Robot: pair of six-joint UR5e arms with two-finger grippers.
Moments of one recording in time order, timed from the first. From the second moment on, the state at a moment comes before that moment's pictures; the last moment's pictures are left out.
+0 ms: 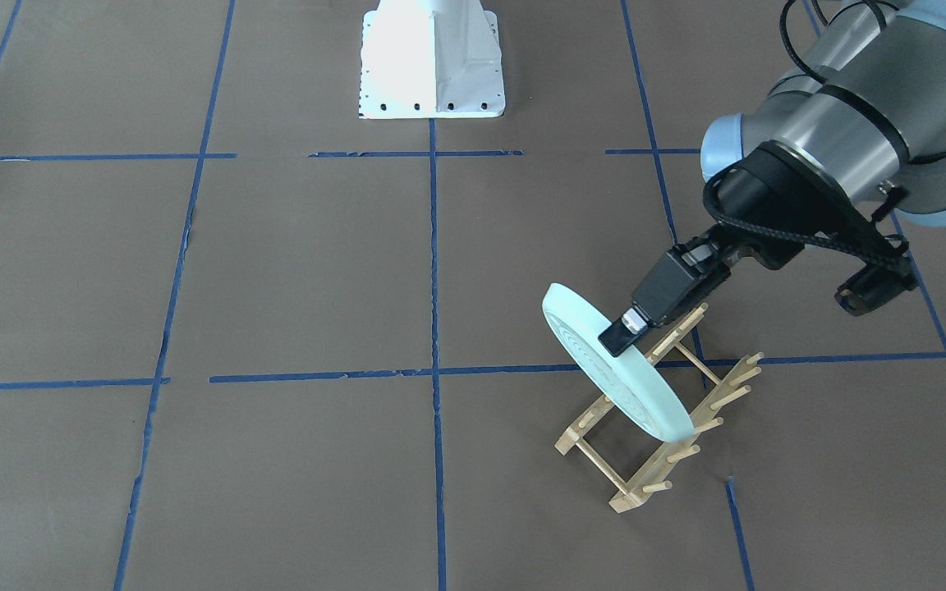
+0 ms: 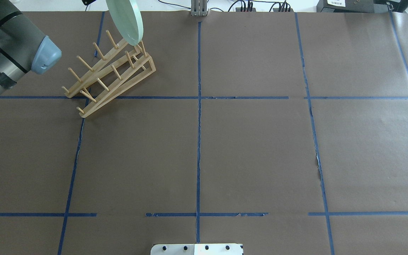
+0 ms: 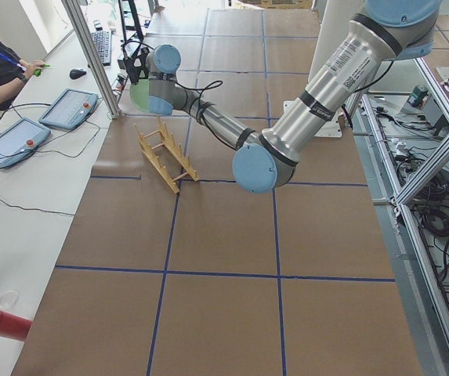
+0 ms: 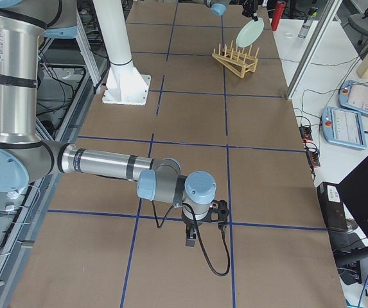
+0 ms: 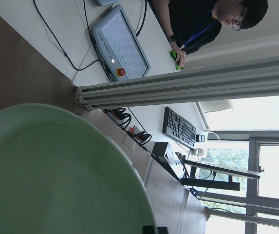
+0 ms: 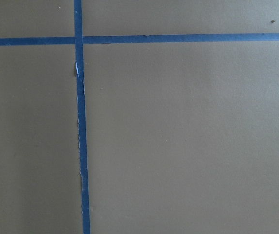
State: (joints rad) left arm -1.09 -2.25 -1.32 -2.87 -2.12 -2.00; right arm 1.62 -1.68 1.60 -1.60 2.30 -0.07
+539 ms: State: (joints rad) left arm -1.09 -2.25 -1.25 -2.95 -2.05 -2.01; right arm 1.62 -1.68 1.60 -1.60 2.30 -0.07
